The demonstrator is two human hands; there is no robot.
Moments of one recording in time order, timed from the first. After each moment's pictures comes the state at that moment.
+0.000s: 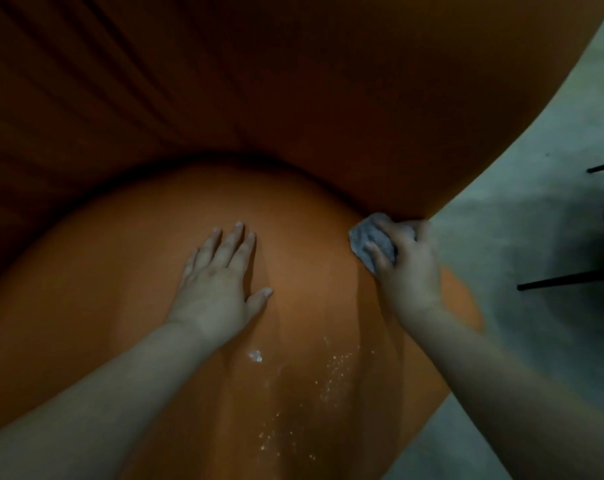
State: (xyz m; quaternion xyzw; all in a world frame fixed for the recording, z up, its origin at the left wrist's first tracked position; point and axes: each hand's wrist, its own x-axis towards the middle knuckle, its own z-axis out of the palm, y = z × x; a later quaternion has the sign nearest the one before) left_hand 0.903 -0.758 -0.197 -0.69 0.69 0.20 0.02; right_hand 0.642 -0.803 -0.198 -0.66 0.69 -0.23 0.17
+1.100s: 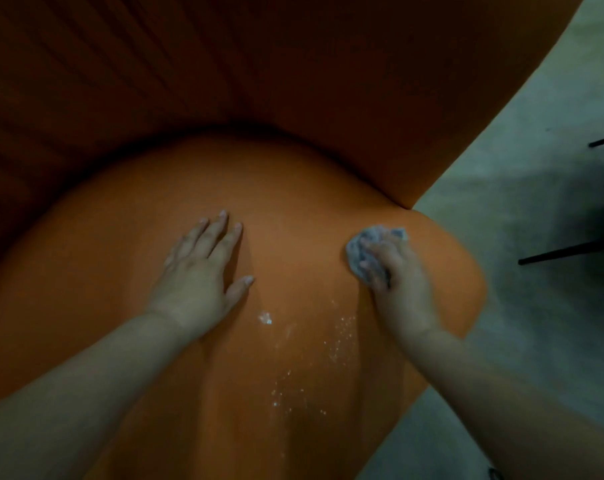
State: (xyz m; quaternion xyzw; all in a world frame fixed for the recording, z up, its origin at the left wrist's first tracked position) left_hand 0.937 -0.721 -0.198 -0.68 0.70 0.22 0.04; right_hand 0.655 -0.735 -0.201 -0.67 0.66 -0.19 0.27
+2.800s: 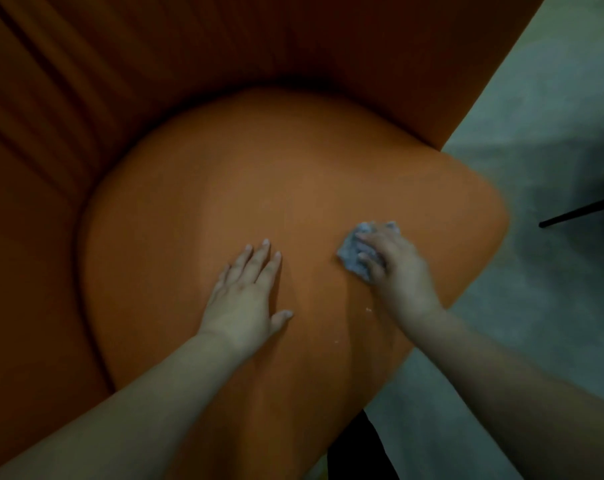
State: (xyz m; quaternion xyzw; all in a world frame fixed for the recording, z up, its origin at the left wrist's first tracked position) left_hand 0.946 -0.571 -0.187 -0.66 0.70 0.25 0.07; right_hand 0.711 -0.625 -0.189 -0.71 0.62 -0.16 0.29
